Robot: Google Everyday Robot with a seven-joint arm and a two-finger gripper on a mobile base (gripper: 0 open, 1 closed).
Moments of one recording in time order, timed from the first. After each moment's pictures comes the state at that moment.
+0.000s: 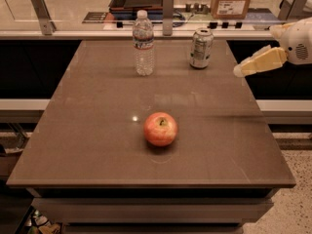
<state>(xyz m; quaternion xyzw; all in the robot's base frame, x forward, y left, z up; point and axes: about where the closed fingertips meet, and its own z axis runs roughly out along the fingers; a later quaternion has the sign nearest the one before) 0.611 -0.254 0.953 -0.38 0.79 0.10 0.47</state>
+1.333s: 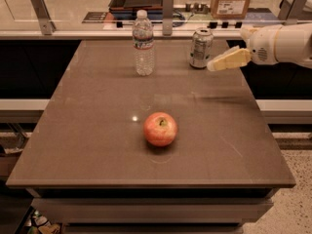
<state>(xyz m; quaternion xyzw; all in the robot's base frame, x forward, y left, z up) 0.678 -0.204 0.921 -0.38 0.75 0.16 0.52</state>
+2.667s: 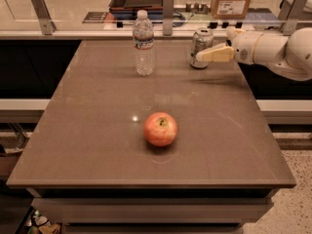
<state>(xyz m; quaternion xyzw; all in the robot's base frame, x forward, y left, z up) 0.760 -0.193 0.898 -0.34 0.69 0.22 0.60</state>
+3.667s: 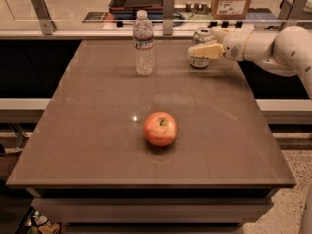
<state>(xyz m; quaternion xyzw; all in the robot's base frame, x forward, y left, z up) 0.783 -0.168 0.892 -0.35 0.68 0.25 0.60</state>
